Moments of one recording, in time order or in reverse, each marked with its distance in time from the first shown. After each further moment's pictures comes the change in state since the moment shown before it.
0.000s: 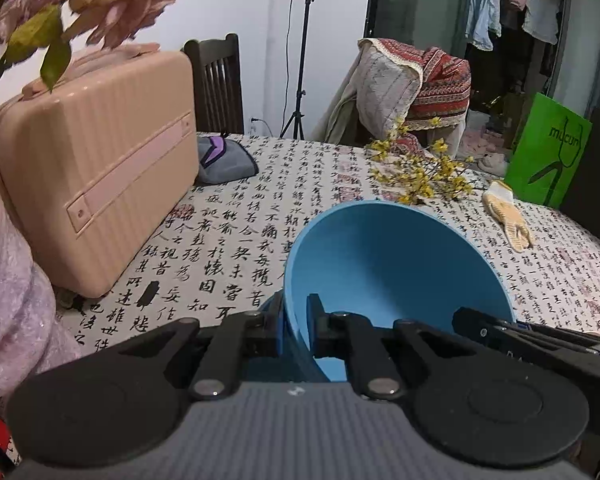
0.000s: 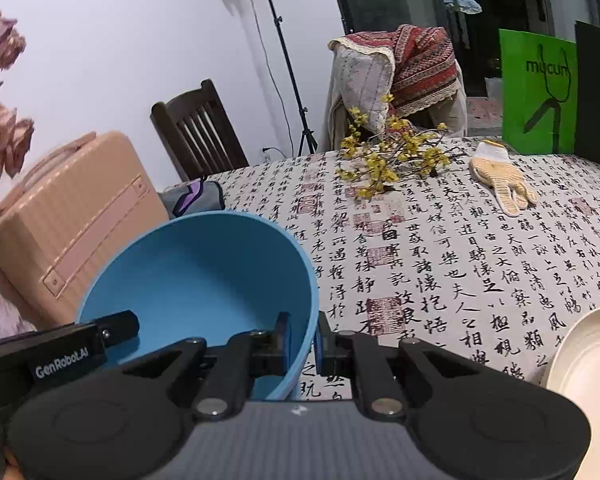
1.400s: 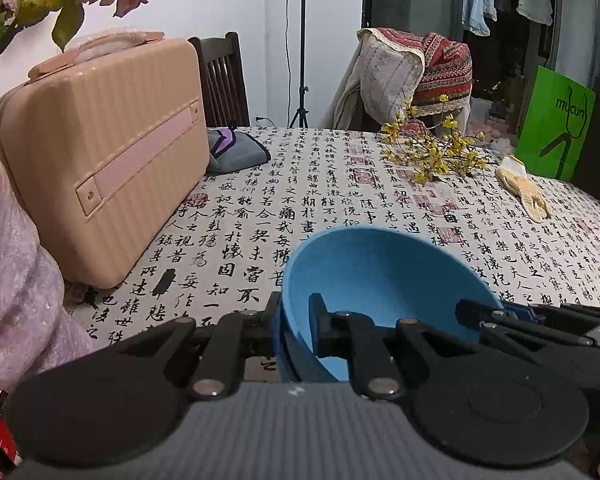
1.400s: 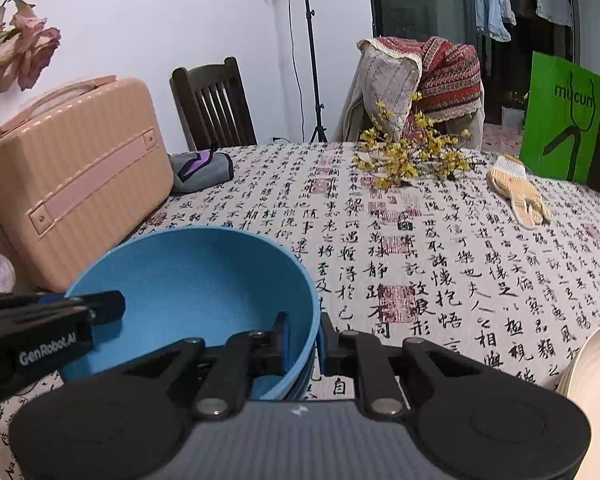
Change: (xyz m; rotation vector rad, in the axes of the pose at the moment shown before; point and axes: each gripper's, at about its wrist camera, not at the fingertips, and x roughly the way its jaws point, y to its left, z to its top) left arm 0.013 0.011 -0.028 0.065 -0.014 0.037; right arm 0.024 0.017 -0.033 -0.131 -0.002 -0.028
